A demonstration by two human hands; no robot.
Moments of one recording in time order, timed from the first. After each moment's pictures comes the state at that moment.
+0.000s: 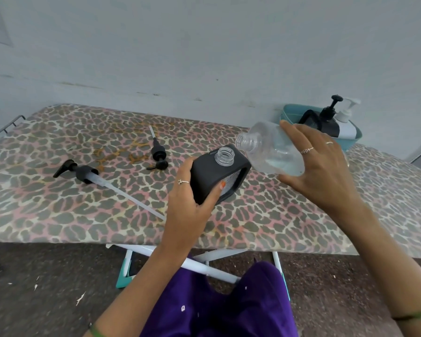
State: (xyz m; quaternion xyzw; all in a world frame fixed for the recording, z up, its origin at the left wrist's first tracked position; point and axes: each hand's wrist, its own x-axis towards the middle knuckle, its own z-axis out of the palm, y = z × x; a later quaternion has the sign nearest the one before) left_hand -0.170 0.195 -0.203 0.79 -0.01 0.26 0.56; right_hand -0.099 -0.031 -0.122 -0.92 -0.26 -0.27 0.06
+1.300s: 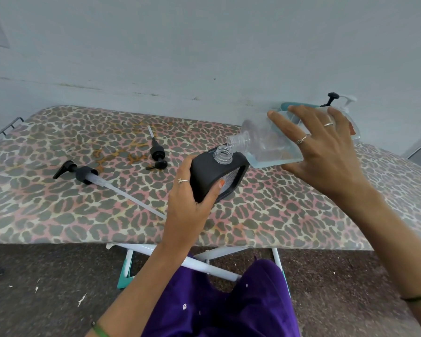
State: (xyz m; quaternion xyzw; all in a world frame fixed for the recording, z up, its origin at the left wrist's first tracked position) left_hand -0.168 0.195 -0.204 0.79 -0.02 0.26 0.55; right_hand -0.093 -0.030 -0.100 -0.88 -0.30 -0.36 -0.05
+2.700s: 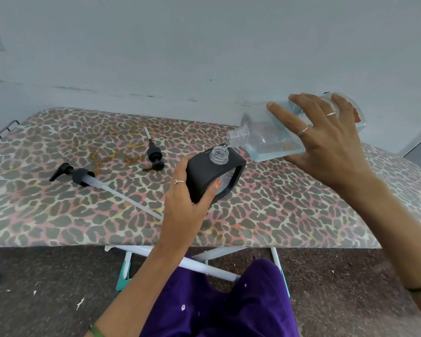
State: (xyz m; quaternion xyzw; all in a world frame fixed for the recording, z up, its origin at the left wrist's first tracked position) left_hand -0.170 0.194 -0.202 0.79 -0.02 0.26 0.55; right_hand -0.089 -0.035 -0.085 -0.87 -0.30 -0.37 -0.08
